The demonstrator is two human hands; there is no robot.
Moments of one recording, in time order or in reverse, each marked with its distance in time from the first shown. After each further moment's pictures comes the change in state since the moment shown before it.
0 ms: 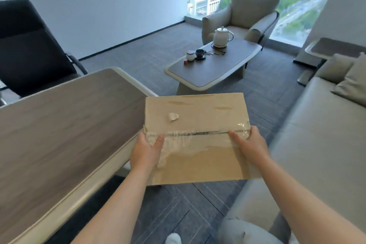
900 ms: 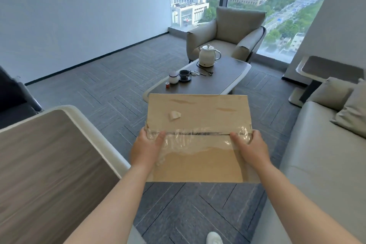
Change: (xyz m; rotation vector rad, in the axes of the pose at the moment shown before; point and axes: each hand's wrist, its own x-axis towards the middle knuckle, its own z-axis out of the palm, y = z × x) left_hand 0.276 0.170 0.131 -0.066 -0.074 0.101; right_hand 0.303 -0.077 -0.024 0.080 0.142 -0.031
